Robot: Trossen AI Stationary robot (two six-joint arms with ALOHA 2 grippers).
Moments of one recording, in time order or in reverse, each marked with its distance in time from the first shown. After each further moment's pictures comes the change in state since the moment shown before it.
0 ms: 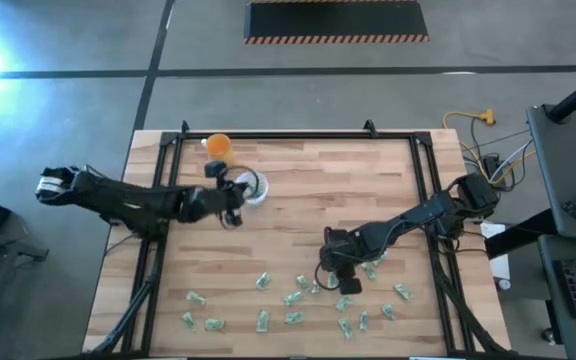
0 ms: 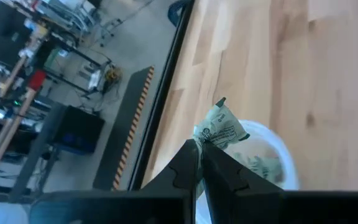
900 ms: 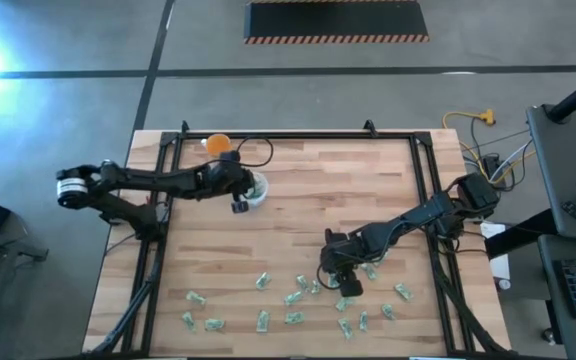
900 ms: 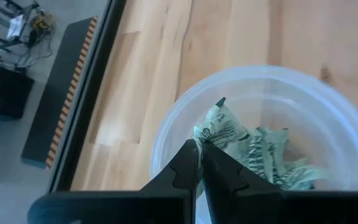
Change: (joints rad) left arm 0.329 0.225 0.003 0.071 0.408 0.017; right arm 0.000 0.000 -0.047 0.080 -0.041 -0.004
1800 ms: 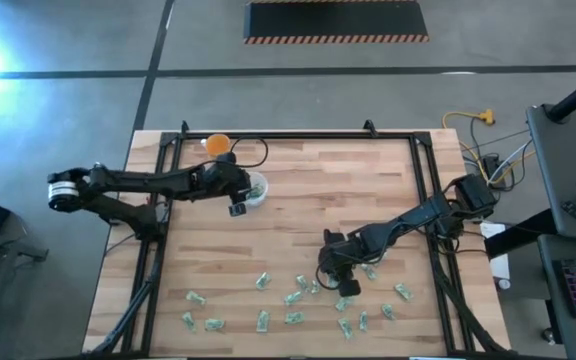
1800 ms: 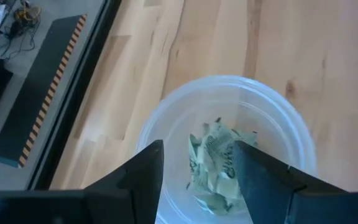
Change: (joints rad) left arm -0.036 -0.092 0.002 -0.091 0.031 -0.112; right arm -0.001 0.038 -0.011 0.061 0.029 -0.055
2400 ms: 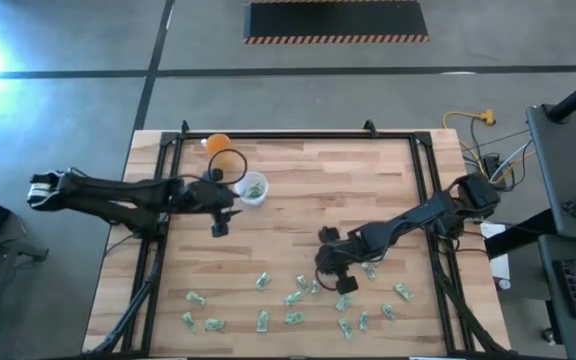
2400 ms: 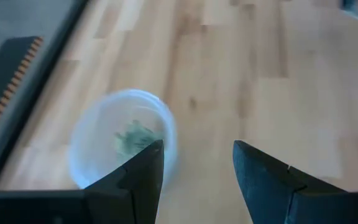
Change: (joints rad) left arm -0.280 -0.281 -0.005 -0.252 0.004 -0.232; right arm 0.001 -0.051 0.051 -0.028 0.141 -0.148
